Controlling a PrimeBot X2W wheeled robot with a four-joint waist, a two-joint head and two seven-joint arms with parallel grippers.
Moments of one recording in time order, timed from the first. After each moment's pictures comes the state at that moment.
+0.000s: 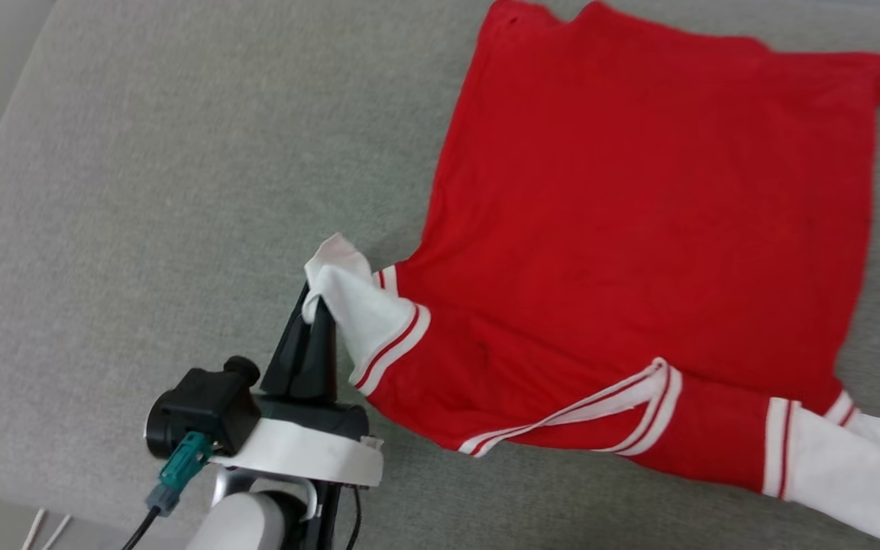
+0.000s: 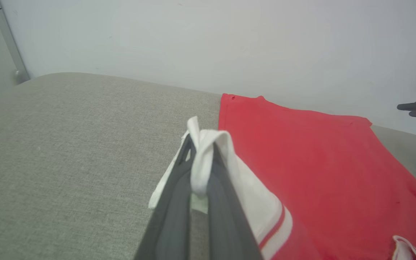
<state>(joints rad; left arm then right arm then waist) -0.14 0.18 -0.35 -0.12 -0.41 0.17 -0.21 -0.90 -0.49 -0.05 0.67 0.52 0.13 0.54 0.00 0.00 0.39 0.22</state>
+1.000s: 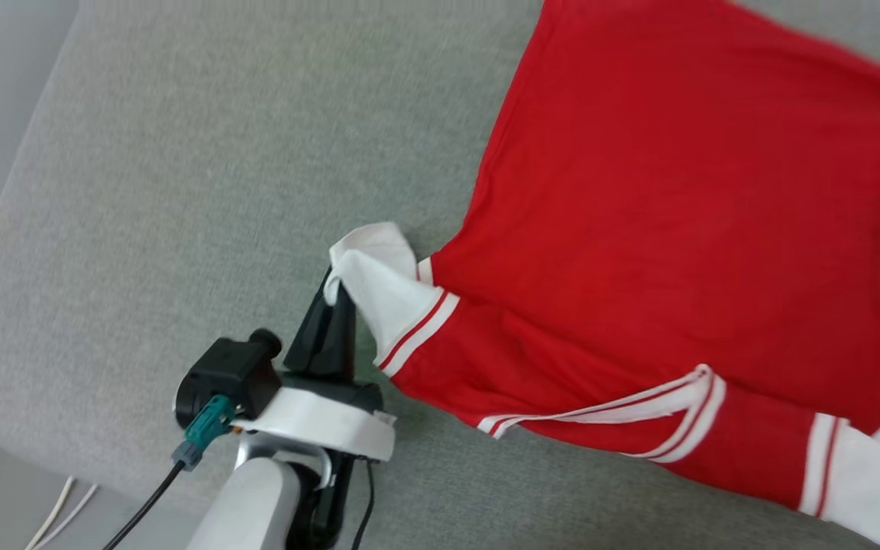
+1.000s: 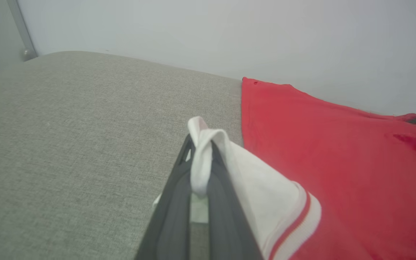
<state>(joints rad) -0.25 0.11 -0.33 0.08 -0.41 0.07 -0.26 -1.07 -0.43 -0.12 0.88 0.23 0.13 0.78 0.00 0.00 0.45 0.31</state>
